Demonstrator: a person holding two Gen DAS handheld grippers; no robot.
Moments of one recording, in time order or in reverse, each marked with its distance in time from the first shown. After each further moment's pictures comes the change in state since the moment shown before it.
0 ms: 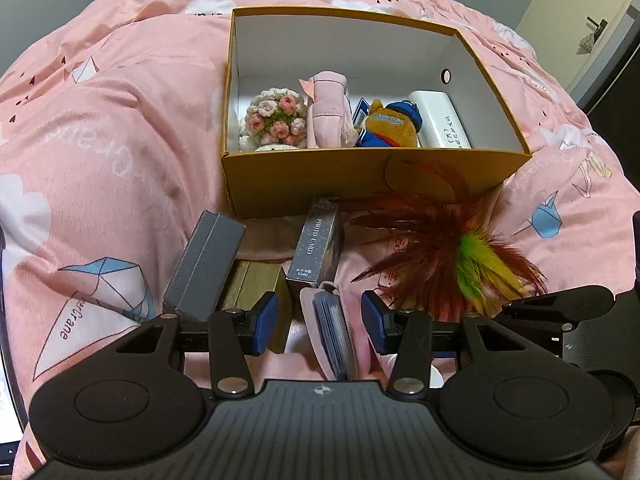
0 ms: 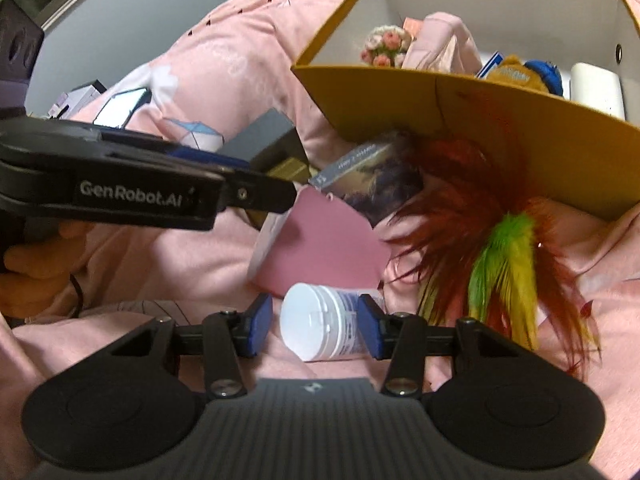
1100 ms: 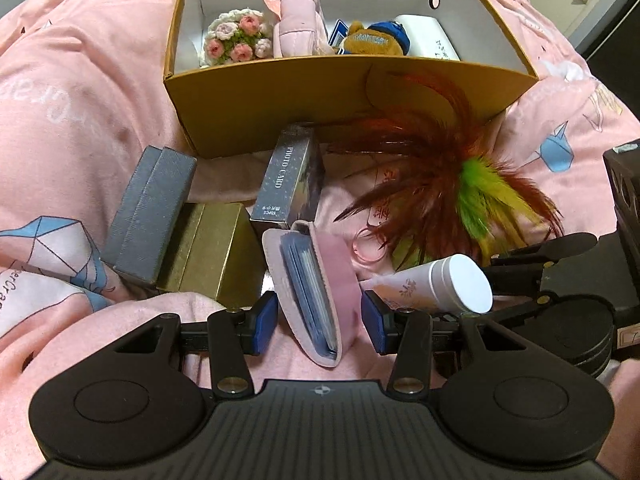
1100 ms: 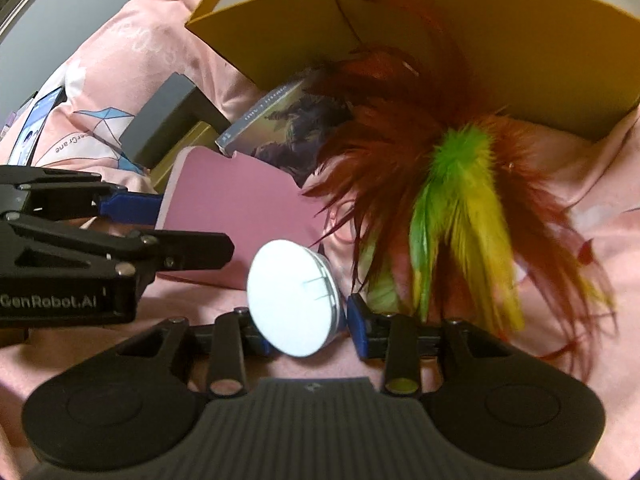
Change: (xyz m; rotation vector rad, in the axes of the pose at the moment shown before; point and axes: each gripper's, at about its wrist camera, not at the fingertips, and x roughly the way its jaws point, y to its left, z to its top) left arm 0.041 -0.012 -0.012 0.058 0.164 -0.021; right arm 0.037 -0.044 -0.009 0.164 0.105 -0.046
